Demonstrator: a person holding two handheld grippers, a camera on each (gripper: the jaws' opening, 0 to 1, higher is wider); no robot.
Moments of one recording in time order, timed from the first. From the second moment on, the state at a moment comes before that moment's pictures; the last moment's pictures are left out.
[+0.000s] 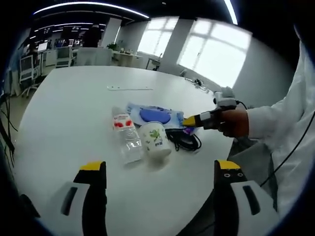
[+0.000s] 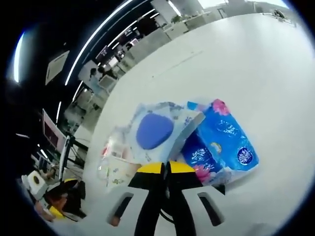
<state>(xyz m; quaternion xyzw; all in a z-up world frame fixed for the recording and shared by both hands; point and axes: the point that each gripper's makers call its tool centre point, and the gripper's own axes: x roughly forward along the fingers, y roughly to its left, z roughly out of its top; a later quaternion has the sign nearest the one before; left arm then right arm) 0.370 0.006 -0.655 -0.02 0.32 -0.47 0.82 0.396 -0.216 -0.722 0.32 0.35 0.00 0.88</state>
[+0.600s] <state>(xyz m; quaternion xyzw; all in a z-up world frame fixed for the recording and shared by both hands) 0.445 -0.058 -0.610 0.01 0.26 -0.53 0.81 0.396 -0.218 -0.724 0.34 0.34 -0.01 0.87</state>
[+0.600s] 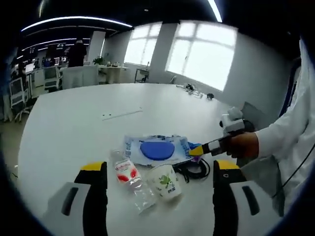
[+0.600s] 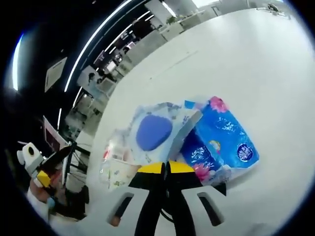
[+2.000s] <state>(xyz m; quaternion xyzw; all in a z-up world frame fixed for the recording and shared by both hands) 0.540 -0.154 -0.637 0.12 0.29 -0.61 0.73 0.396 -0.217 -0.725 0.35 0.34 0.00 0.87</state>
